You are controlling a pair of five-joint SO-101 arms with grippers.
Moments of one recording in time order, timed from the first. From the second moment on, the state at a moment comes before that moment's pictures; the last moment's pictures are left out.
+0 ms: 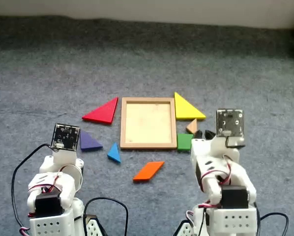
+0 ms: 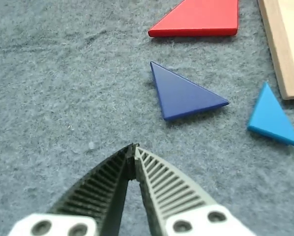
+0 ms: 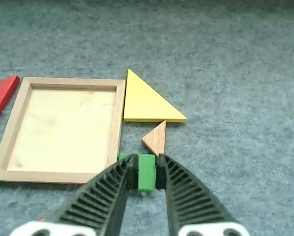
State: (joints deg) left arm -14.1 -103.3 88.2 75.4 -9.1; right arm -7.5 -77.9 65.7 57.9 3.3
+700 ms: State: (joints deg) left arm -14.1 -103.3 88.2 75.2 -9.7; right arm -11.0 -5.4 29.1 57.8 3.3
